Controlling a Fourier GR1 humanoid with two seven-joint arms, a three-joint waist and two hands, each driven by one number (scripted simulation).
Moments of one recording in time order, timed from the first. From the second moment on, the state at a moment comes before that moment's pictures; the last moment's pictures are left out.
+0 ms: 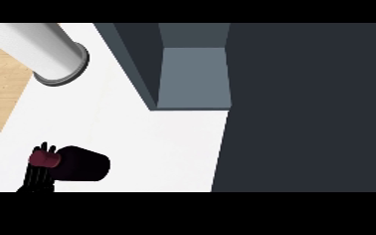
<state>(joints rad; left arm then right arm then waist) 0.26 0.08 0.32 -1.30 0.18 -0.34 -0.55 -0.63 -0.26 0.01 -2.48 -0.10 -0.16 1.02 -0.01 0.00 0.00</state>
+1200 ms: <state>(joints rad) -0.02 0.13 0.32 -0.80 0.16 -0.40 -0.76 -0.65 -0.28 0.00 -2.48 -0.11 -0.18 1.05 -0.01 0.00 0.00</state>
